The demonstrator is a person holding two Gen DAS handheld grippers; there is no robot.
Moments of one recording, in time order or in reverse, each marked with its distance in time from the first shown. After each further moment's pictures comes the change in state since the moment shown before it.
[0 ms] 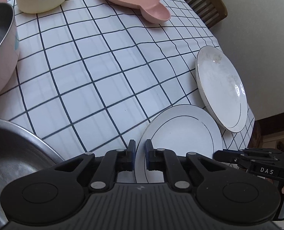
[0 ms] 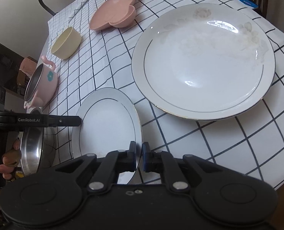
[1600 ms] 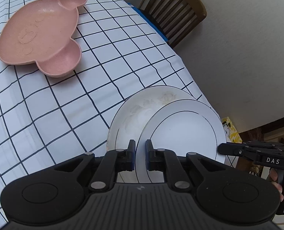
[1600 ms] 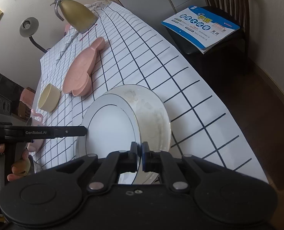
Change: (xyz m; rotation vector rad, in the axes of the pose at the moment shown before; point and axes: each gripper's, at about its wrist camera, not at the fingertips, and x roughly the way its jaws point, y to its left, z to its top) left arm 0.069 -0.144 0.107 0.111 -0.039 0.013; right arm -0.070 -0.132 0.101 0.035 -0.106 0.032
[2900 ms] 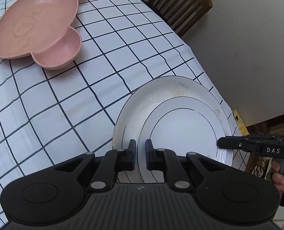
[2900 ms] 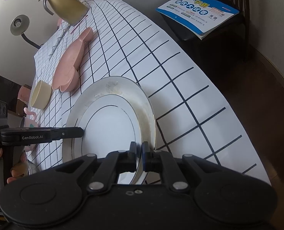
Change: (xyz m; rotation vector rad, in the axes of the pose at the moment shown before) left arm 0.021 0.006 0.002 0.021 0.046 0.036; right arm 0.030 -0.023 0.007 0.043 0.072 0.019
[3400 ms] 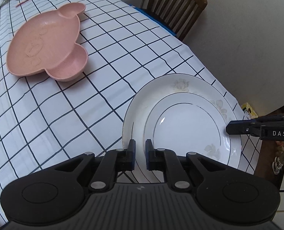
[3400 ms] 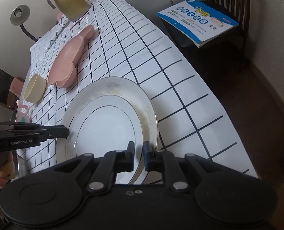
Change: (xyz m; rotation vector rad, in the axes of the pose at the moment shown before) left arm -0.026 -0.017 -0.014 0.109 -0.060 0.106; right arm -0.005 0.019 -0.002 -0.087 -0.027 -0.091
